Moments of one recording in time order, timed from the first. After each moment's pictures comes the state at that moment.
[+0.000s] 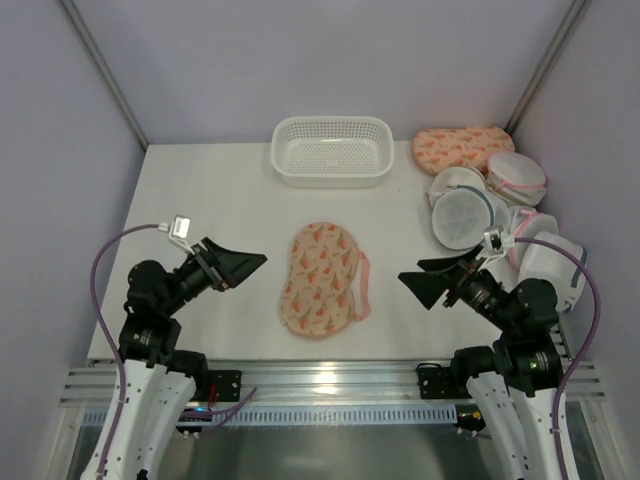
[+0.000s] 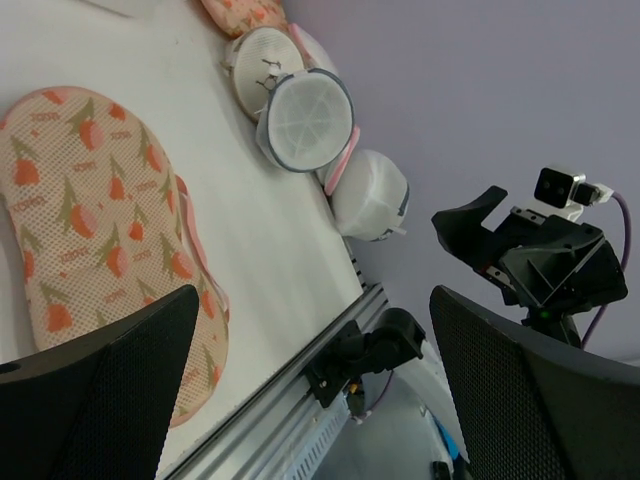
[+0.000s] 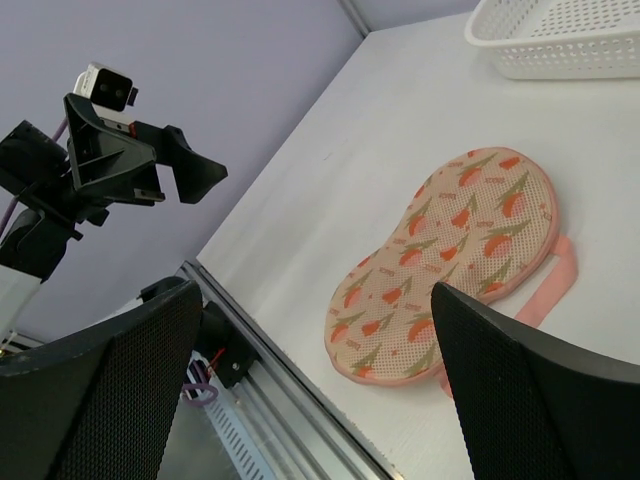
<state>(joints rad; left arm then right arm) -0.14 0.44 0.56 -0.17 0.66 -0.94 0.13 0.27 0.64 -0.34 -0.68 0.65</state>
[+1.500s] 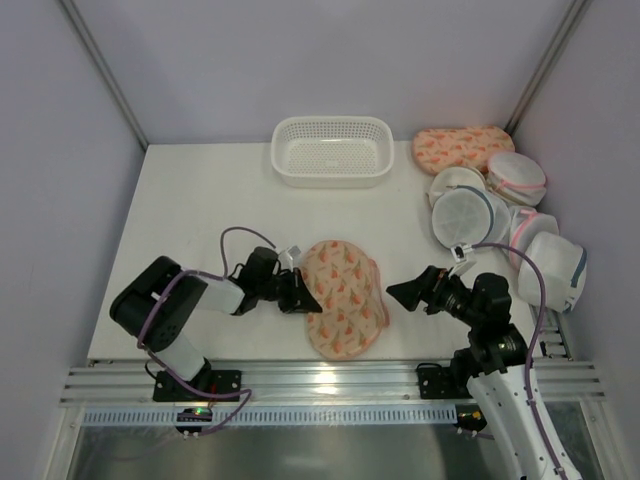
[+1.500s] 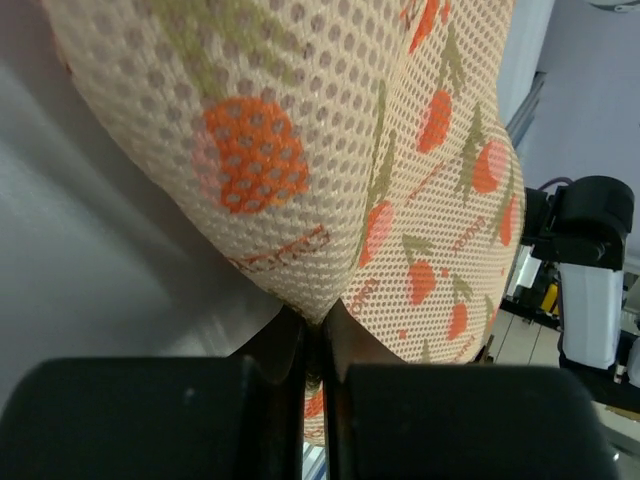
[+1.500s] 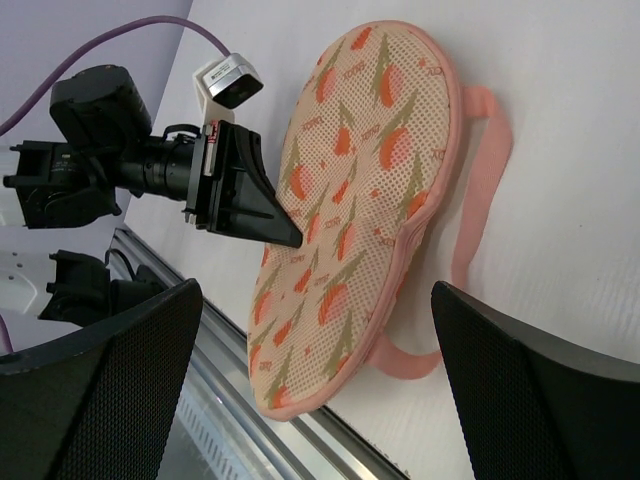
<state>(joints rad) -0.59 1.63 0.47 0.40 0.64 -0.84 0.15 0.30 0.30 -0.34 -0.59 0.63</state>
